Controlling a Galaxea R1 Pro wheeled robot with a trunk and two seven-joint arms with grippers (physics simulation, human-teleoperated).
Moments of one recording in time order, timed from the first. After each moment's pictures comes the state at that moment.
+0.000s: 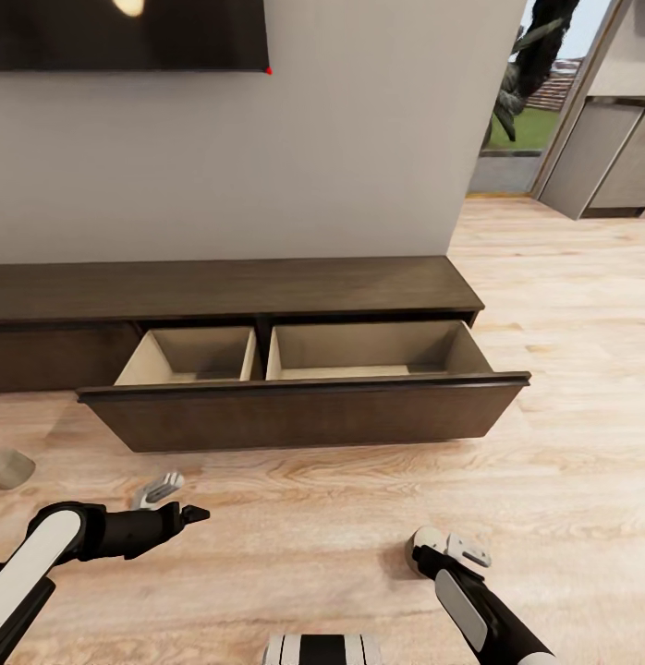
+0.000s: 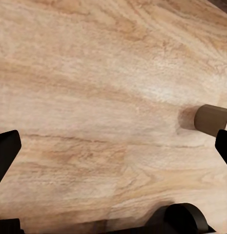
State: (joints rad) left arm -0.30 0.45 -0.15 -1.51 1.42 0.99 0.50; right arm -0.46 -0.04 0.25 -0.64 -0.71 0.19 -0.43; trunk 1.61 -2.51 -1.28
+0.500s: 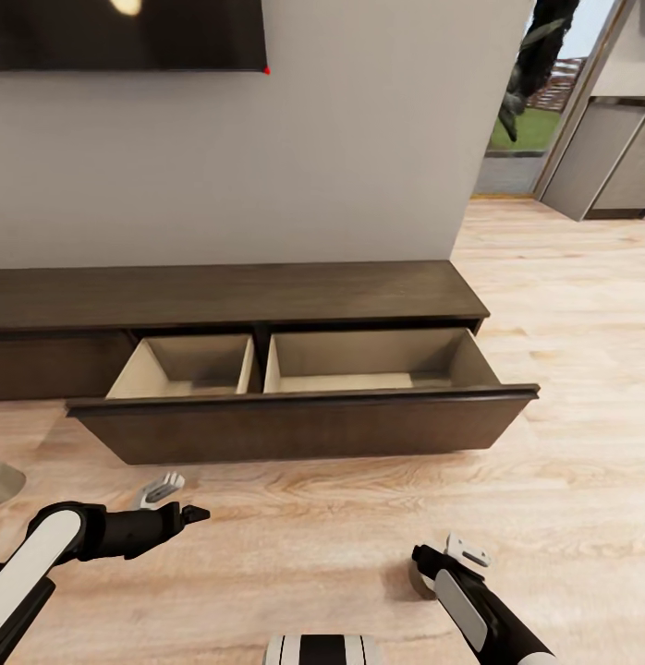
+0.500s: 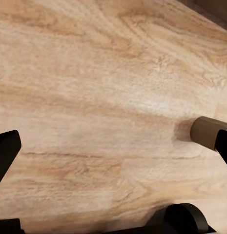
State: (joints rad) left arm -0.30 0.45 -0.15 -1.51 1.42 0.99 0.50; right arm -0.46 -0.04 0.25 -0.64 -0.71 0.19 -0.43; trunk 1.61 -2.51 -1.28
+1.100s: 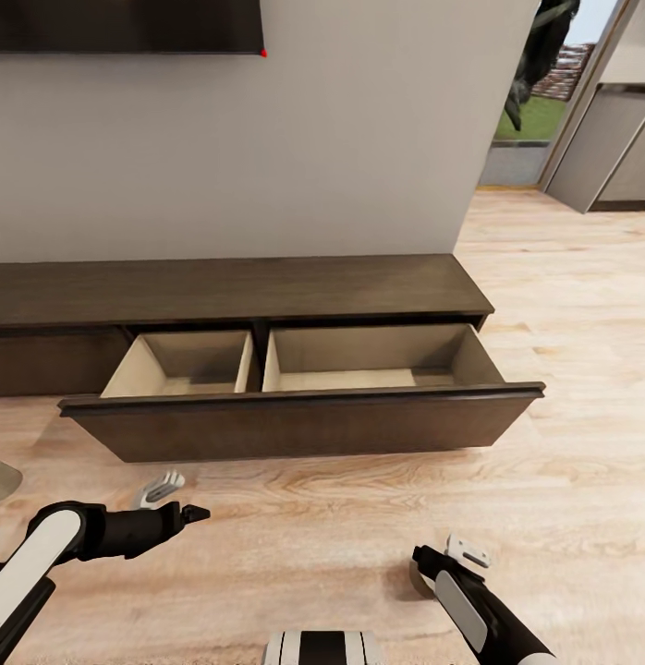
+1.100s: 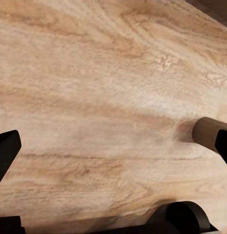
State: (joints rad) left arm -0.30 0.45 -0.15 -1.51 1.42 0.99 0.50; right arm -0.46 -0.04 0.25 -0.63 -0.71 0.18 -0.43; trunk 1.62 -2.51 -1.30
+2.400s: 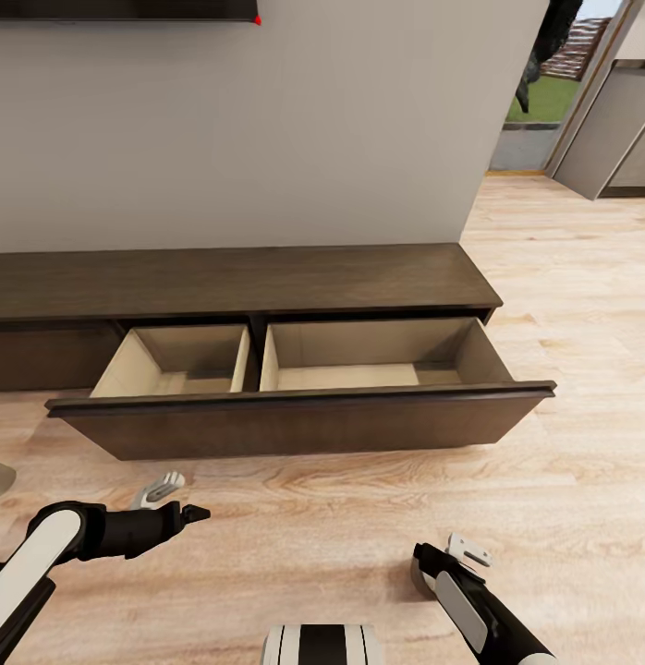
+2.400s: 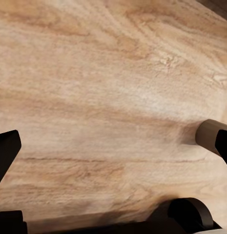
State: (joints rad) left arm -0.31 0.45 -0.15 -1.51 1.42 0.99 0.50; right arm -0.46 -0.04 0.25 -0.63 -0.71 0.14 -0.42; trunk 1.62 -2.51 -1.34
